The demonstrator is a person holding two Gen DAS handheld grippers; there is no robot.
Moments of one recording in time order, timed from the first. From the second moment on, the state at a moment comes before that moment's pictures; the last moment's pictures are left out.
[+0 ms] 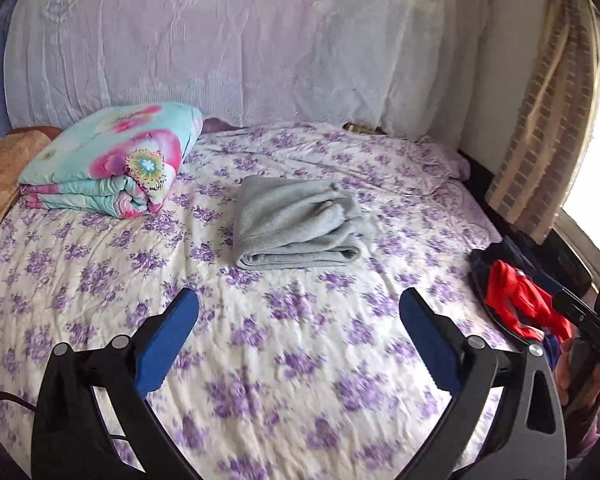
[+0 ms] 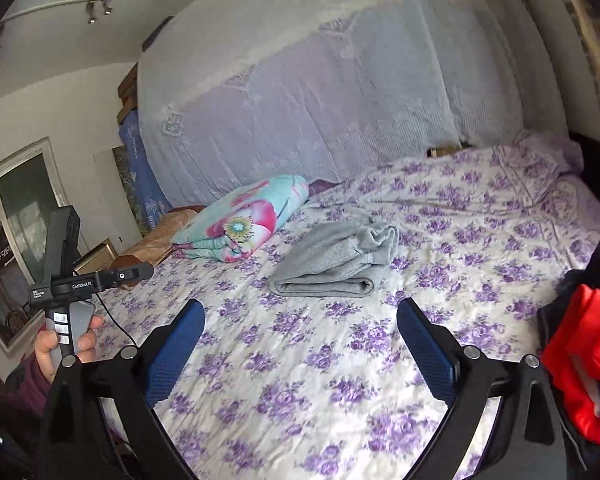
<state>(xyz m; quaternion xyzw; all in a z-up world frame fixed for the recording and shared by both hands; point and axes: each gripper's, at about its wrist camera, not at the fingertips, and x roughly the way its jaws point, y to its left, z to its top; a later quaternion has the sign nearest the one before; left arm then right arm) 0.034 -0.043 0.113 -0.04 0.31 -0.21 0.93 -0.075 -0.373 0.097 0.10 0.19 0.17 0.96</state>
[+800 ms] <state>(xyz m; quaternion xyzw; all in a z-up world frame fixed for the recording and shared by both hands) -0.070 -0.029 -0.012 -0.02 0.33 -0.07 0.94 -0.167 -0.323 -0.029 0.04 0.19 -0.02 0.98</state>
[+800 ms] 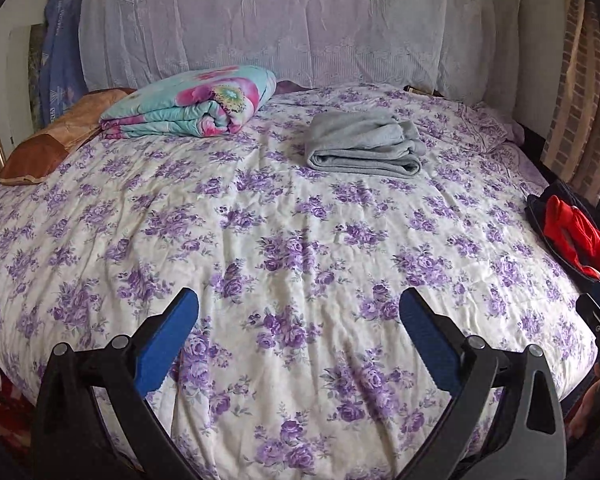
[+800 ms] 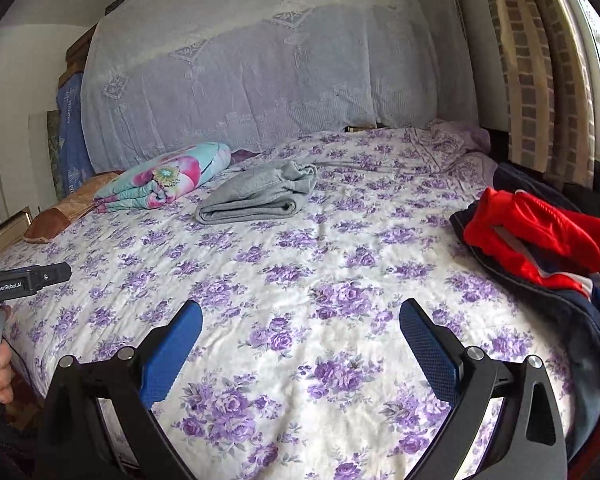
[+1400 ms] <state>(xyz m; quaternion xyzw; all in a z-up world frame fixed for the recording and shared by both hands) -0.070 -0.041 -0.019 0.02 0.31 -0.06 0.95 -0.149 -0.304 -0.031 0.02 0.20 -0.01 0.98</state>
